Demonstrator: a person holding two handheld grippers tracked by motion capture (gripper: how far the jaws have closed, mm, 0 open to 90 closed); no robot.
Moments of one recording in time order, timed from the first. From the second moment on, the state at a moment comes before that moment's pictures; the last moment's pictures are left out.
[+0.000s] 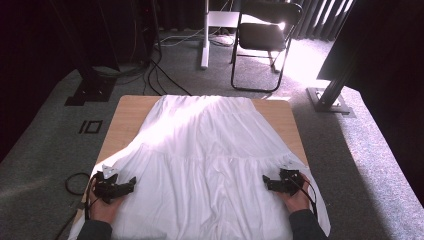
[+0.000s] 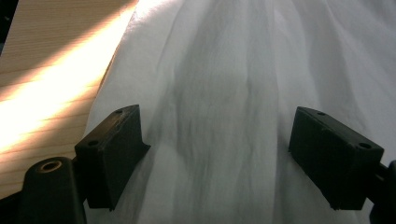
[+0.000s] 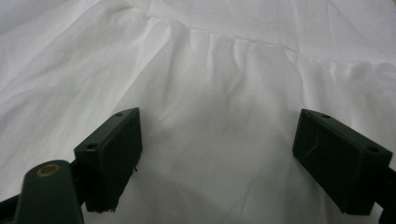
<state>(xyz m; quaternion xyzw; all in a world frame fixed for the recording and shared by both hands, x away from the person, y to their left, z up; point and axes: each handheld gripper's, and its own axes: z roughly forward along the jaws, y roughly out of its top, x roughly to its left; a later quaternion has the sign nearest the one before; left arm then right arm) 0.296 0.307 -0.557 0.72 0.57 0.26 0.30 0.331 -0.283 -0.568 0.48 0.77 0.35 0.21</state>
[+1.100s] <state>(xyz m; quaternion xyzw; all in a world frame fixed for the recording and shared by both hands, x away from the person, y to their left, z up) 0.285 0.332 -0.534 0.72 0.57 0.26 0.32 0.330 -0.283 -0.568 0.48 0.77 0.35 0.21</state>
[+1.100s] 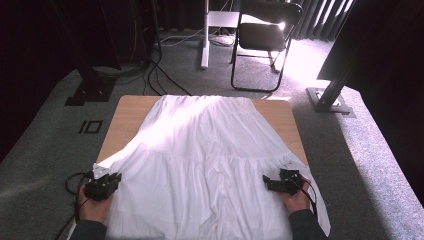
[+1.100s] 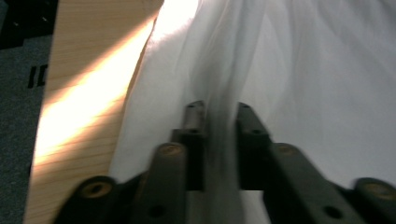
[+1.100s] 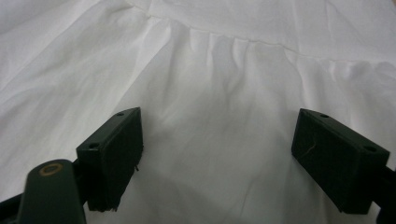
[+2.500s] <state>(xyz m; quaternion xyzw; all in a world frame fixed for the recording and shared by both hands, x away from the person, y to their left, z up) 0.272 0.405 -0.466 0.64 0.60 0.40 0.27 0.323 -0.273 -0.568 0.48 0.78 0.35 0.21</state>
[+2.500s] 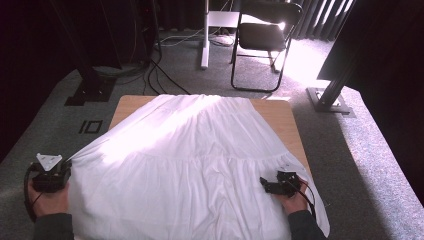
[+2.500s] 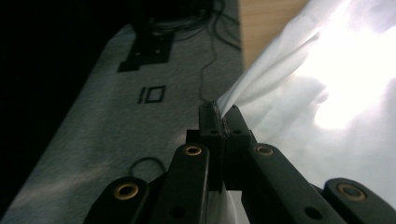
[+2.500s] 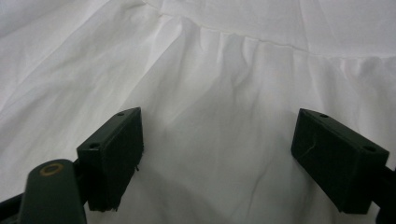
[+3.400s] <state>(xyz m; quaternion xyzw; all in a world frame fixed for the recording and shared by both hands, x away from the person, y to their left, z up) 0.285 0.189 -0.356 0.77 0.29 0.30 0.48 0.298 -0.175 -0.552 0.36 0.85 0.33 0.19</state>
